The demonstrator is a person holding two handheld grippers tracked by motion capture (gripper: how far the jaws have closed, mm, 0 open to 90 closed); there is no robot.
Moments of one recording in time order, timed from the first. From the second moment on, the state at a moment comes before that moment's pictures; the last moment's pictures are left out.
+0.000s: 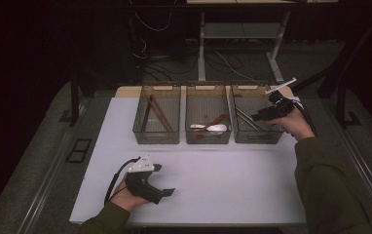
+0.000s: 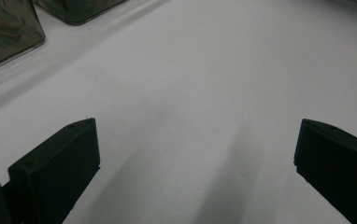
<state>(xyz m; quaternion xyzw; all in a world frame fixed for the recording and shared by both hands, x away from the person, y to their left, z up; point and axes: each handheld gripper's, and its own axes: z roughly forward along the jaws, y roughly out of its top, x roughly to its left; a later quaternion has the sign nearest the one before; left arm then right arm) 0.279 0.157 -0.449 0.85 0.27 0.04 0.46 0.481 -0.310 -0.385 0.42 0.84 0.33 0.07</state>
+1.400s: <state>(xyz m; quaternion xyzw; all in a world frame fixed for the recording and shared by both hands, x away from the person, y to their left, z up) 0.276 0.157 -0.446 0.84 0.26 0.04 0.47 0.334 -0.294 -0.403 0.34 0.81 0.46 0.12</state>
